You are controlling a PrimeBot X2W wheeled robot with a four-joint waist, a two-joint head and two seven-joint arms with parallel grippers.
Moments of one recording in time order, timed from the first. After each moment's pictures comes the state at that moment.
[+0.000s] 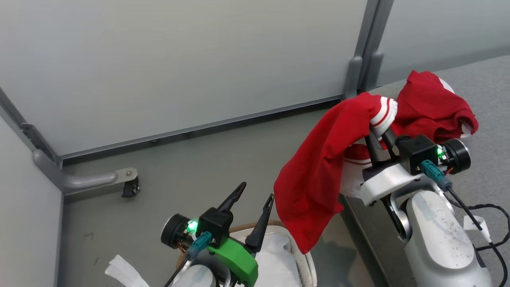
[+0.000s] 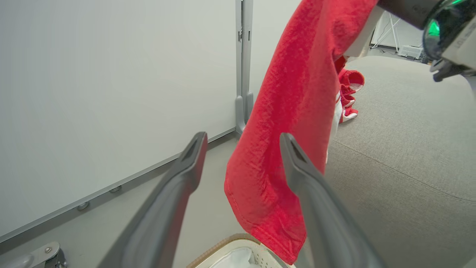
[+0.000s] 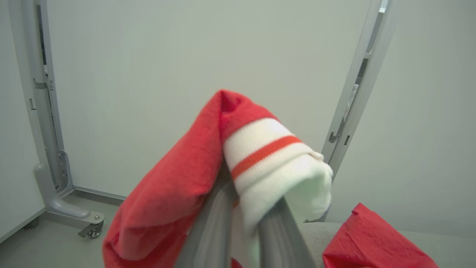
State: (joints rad) left arm -0.28 0.07 -0.66 0.42 -0.34 -0.07 -0.26; right arm -0.40 -0.05 0.10 0.32 -0.04 0.13 -0.26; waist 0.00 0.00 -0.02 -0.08
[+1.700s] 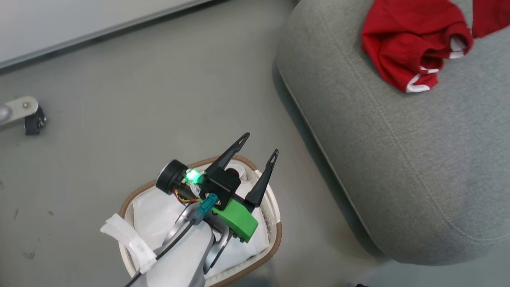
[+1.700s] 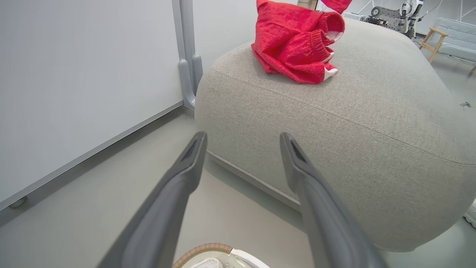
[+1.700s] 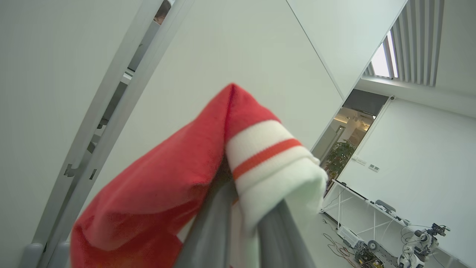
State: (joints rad) left arm -0.45 0.07 -0.63 0.42 -0.18 -0.12 -0.26; right arm -1.22 -0.64 -0.10 0.52 0.00 0.13 -0.09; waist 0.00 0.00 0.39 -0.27
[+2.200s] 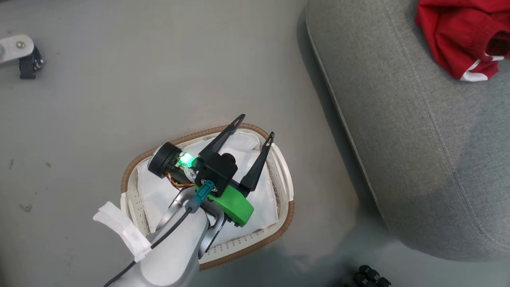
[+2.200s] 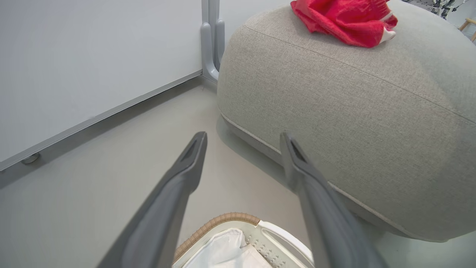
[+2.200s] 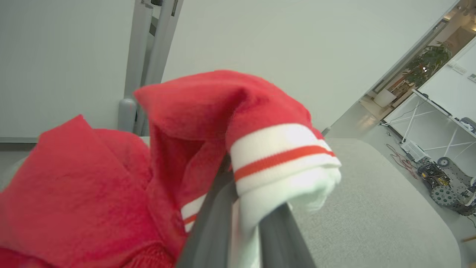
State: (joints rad) left arm -0.51 0.09 -0.63 0.41 -0.16 -0.11 -0.26; right arm -1.09 -0.45 -0.25 0.88 -0.13 0.13 -0.25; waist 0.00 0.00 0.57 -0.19
